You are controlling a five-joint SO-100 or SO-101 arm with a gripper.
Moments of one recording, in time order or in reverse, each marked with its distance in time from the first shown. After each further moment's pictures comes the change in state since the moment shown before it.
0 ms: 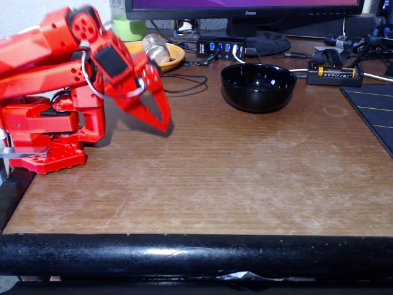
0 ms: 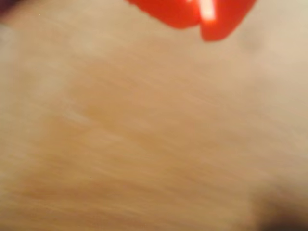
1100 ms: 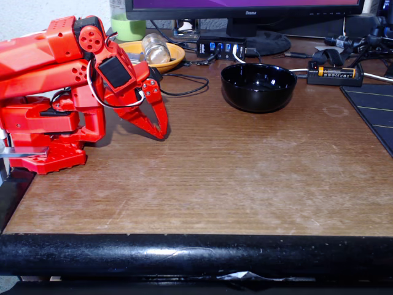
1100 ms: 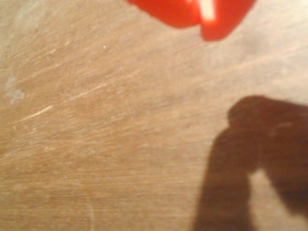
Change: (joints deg) arm -1.2 0.0 1.8 -0.4 4.1
